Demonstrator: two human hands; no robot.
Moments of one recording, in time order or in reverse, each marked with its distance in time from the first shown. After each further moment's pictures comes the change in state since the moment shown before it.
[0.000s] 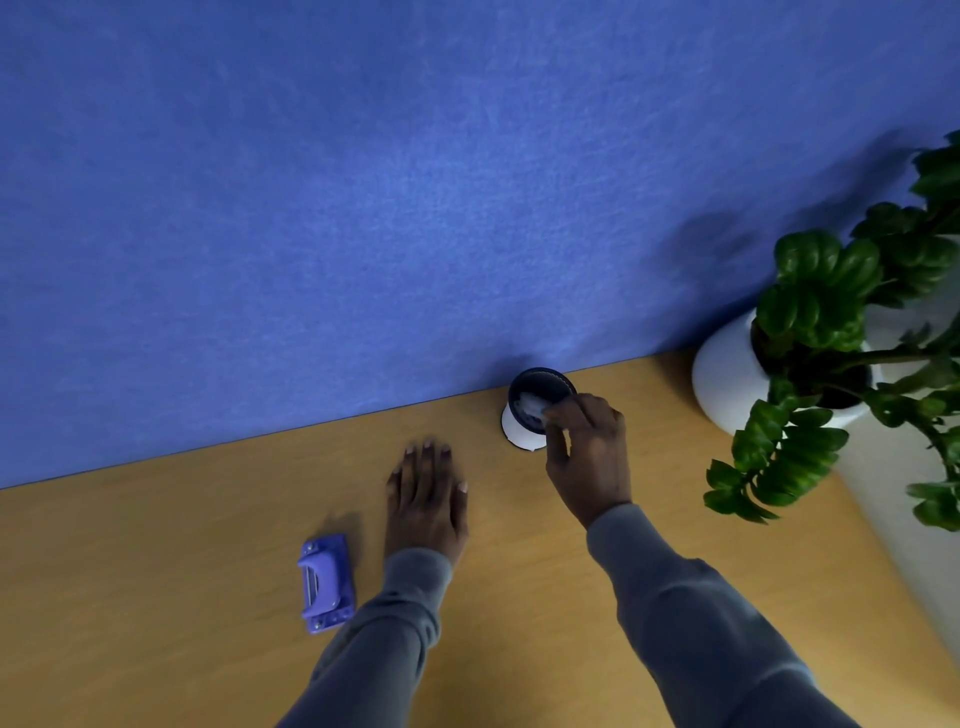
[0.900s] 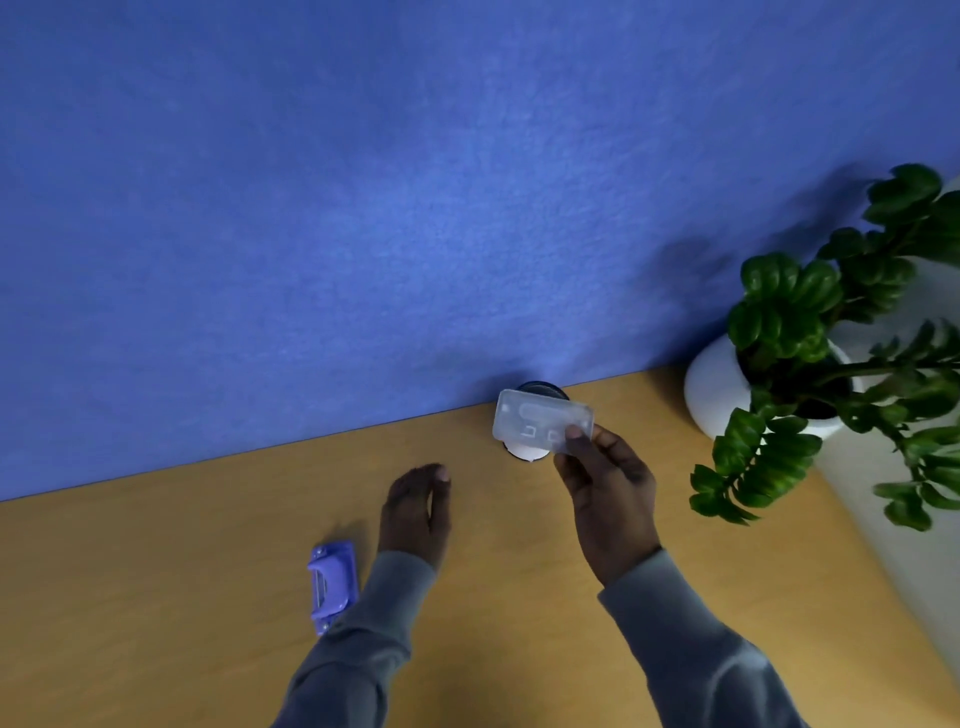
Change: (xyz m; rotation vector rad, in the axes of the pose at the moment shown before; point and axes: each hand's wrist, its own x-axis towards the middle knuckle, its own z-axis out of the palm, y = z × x) left_hand -0.002 0.020 -0.078 -0.527 0.206 -0.128; right_hand -0.016 -0.039 -0.049 1.498 0.172 0.993
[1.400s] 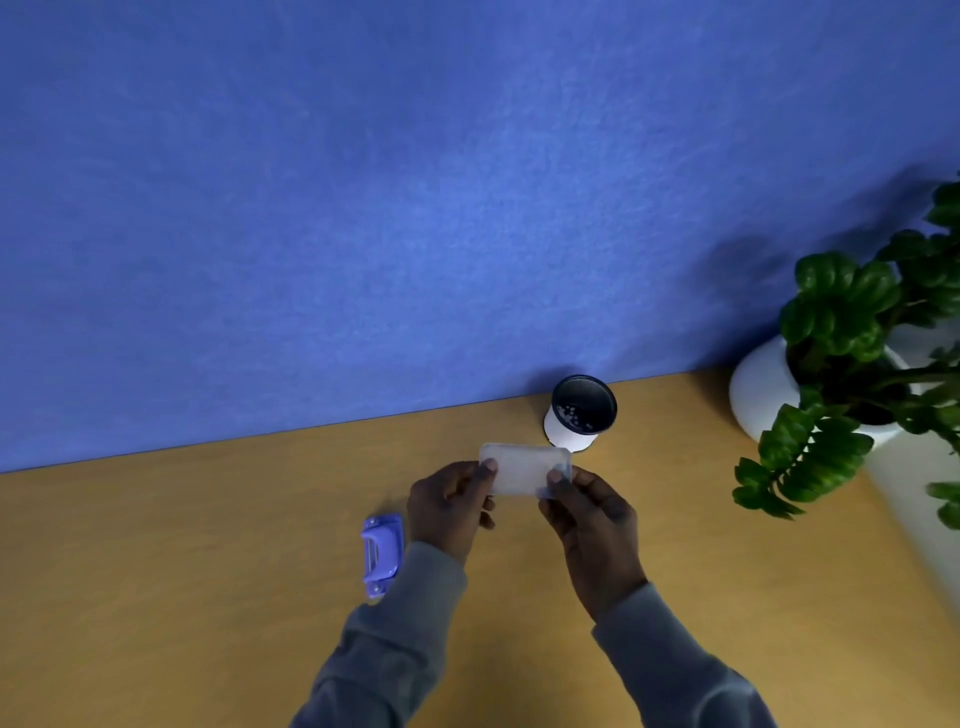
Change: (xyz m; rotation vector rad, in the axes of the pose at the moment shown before) left_hand -0.016 0.045 -0.055 -0.710 -0.051 -0.505; right_hand -0.049 0.048 0.003 -0.137 -0.069 0.186
